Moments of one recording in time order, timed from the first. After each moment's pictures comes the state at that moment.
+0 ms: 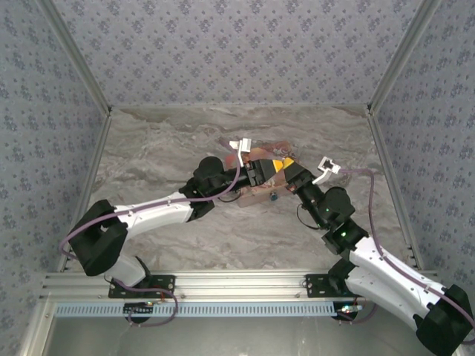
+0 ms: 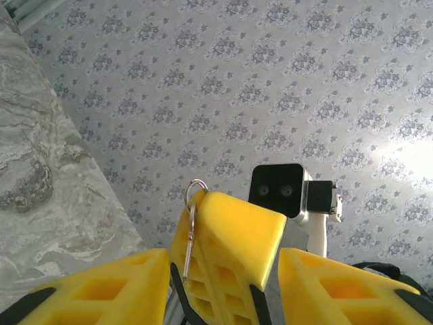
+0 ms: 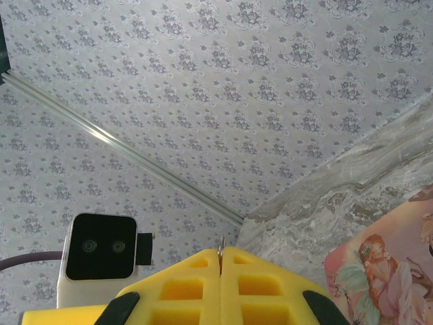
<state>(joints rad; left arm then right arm) -0.92 1.51 0.91 0.72 0.35 -1.11 0.67 0.74 0.43 0.45 0.20 0.95</state>
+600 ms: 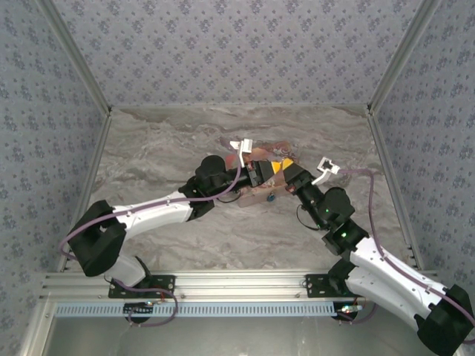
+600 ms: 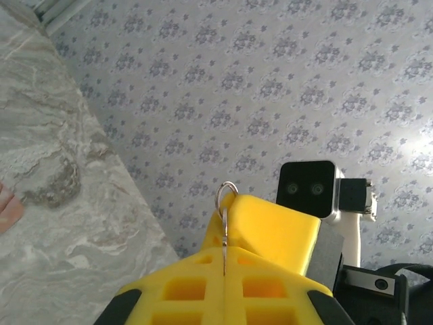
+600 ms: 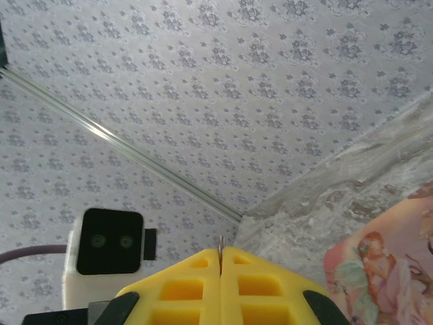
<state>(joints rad) -0.92 1.49 0.93 0.61 0.33 -1.02 0.69 0.72 0.43 0.41 0.19 0.93</state>
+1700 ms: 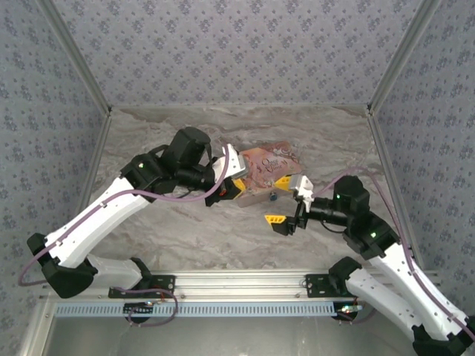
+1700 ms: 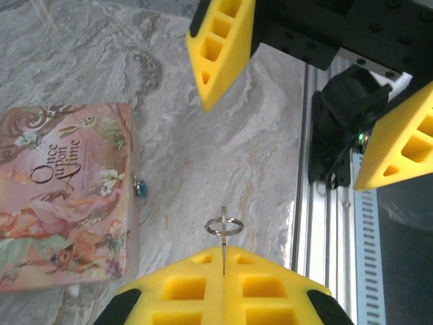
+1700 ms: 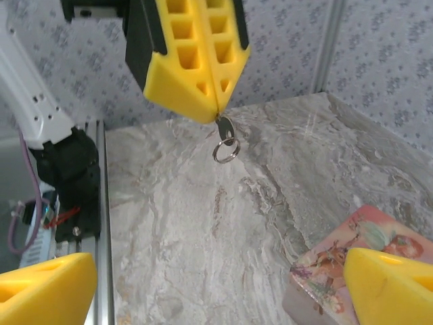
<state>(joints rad) -0.87 1.29 1.51 -0.95 0.45 0.29 0.60 0.66 0.77 -0.38 -0.63 -0.22</state>
